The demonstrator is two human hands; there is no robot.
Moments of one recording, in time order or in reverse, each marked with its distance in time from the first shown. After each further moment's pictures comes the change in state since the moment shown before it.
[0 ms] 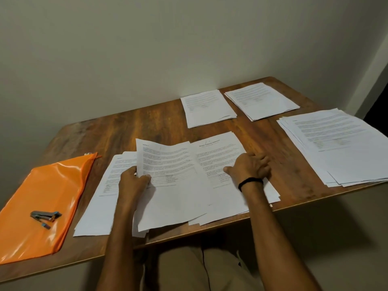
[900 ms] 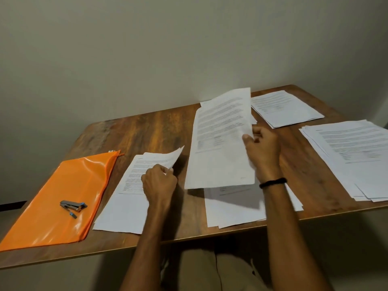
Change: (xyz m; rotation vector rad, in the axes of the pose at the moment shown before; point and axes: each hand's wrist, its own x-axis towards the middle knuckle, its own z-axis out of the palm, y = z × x) left_hand 0.003 0.003 0.021 0.343 0.296 -0.004; right_hand -0.012 -0.035 -0.049 1.046 0.166 -0.326
